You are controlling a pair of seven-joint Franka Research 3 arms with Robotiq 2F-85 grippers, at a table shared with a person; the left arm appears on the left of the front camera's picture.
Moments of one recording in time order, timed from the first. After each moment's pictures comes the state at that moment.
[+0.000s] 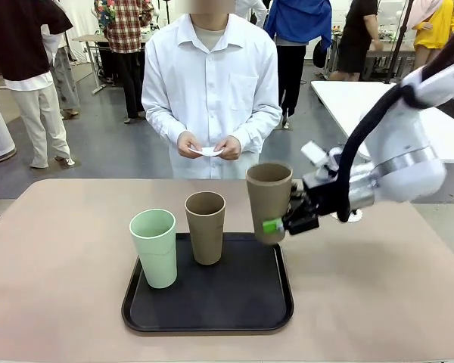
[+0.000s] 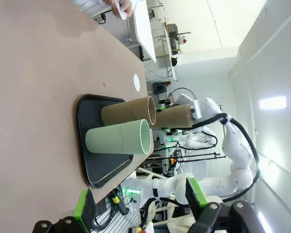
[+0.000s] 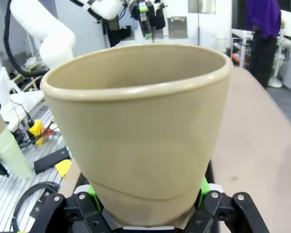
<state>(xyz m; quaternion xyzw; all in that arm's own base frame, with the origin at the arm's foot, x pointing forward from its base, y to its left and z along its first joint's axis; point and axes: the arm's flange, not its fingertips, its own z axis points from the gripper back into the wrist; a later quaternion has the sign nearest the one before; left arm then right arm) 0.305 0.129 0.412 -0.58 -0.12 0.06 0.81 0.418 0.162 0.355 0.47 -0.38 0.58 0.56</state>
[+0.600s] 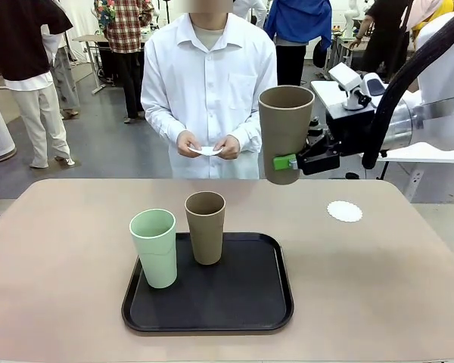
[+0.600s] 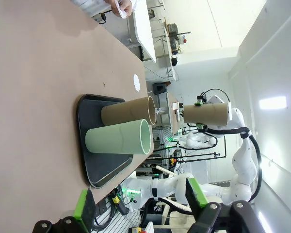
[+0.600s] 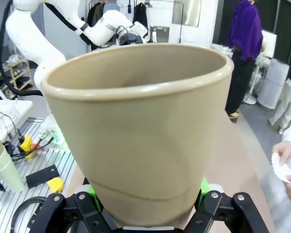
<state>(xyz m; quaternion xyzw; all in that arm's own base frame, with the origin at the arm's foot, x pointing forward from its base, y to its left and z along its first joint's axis) 0.305 0.129 0.412 -0.58 -0.12 0.06 0.81 0.403 0.151 0.478 0.42 -0.44 0.58 0.54</state>
